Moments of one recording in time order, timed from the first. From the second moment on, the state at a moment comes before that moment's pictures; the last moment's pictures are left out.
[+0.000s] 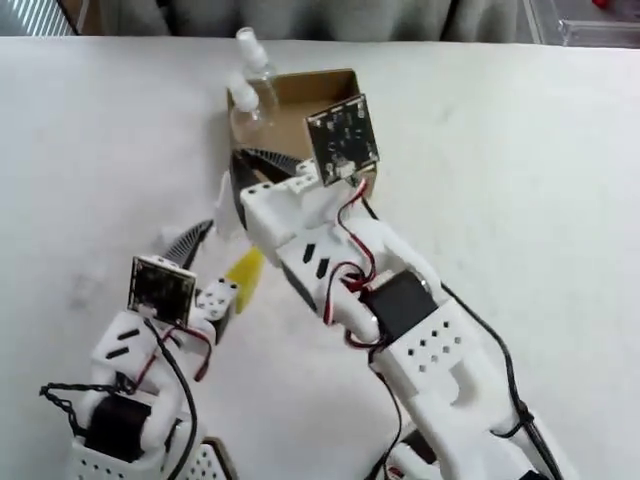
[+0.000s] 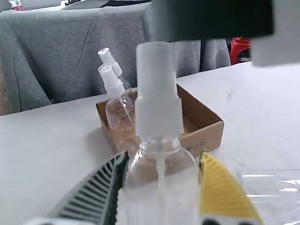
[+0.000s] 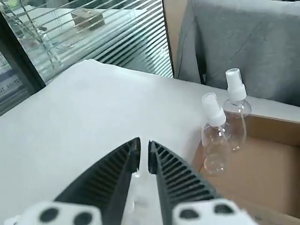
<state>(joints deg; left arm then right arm) 11.4 -101.4 79.6 46.0 -2.6 -40.5 -39.0 29.6 35.0 -9.5</state>
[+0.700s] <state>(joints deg) 11.3 -101.4 80.7 46.0 -2.6 -29.6 -40.7 23.6 38.5 -5.1</state>
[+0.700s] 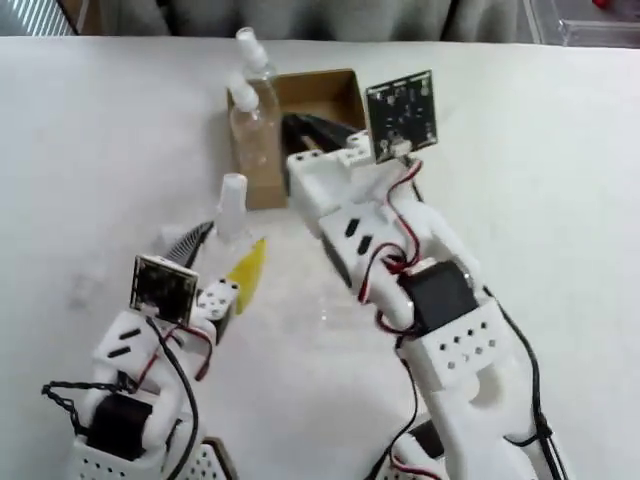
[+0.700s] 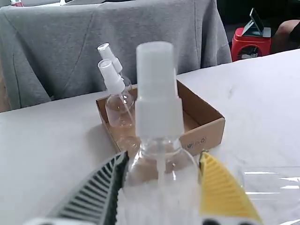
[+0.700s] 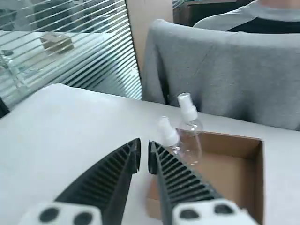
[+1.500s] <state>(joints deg) 7.0 -101.3 83.5 39.1 -2.4 -14.5 -1.4 6.2 57.4 19.2</state>
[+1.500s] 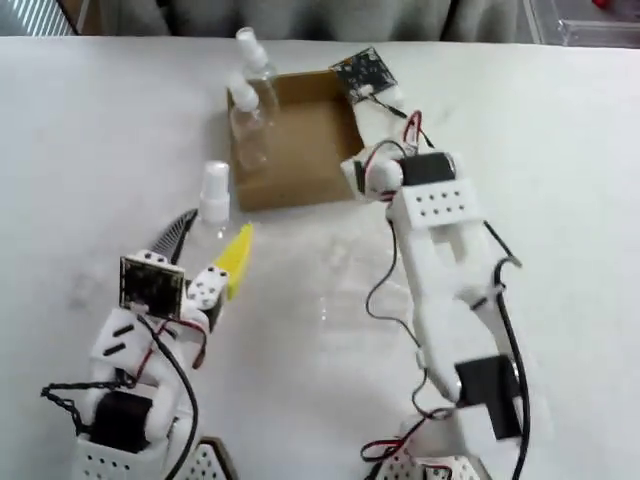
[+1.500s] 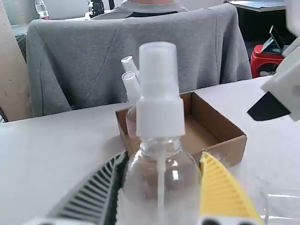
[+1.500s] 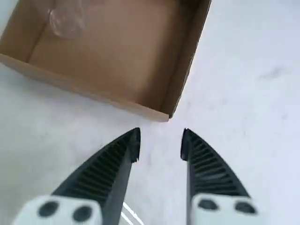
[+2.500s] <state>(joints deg) 3.5 -76.5 81.7 28.4 -2.4 -12.2 41.5 -30.2 57.8 14.6</state>
